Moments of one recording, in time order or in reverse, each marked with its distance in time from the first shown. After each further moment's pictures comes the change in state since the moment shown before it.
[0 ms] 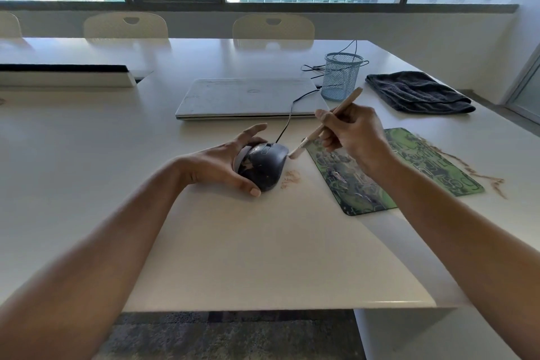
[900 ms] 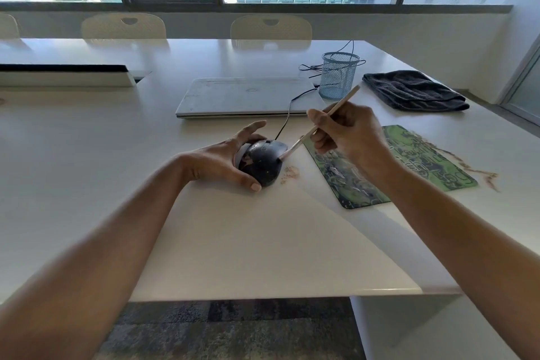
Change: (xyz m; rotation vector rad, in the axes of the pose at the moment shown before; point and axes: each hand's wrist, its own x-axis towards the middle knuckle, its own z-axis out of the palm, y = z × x) left_hand -0.001 0.001 0.001 -0.010 -0.001 -0.006; right_hand -0.028 -0.019 0.004 0.002 -0.065 -0.052
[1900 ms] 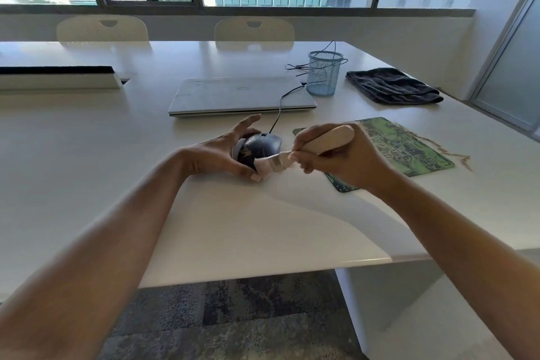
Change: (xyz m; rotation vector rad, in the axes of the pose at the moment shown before) left_hand -0.001 -0.002 -0.001 0.005 0.008 0.028; right_hand -0.038 0.008 0.000 -0.030 -0.318 -0.289
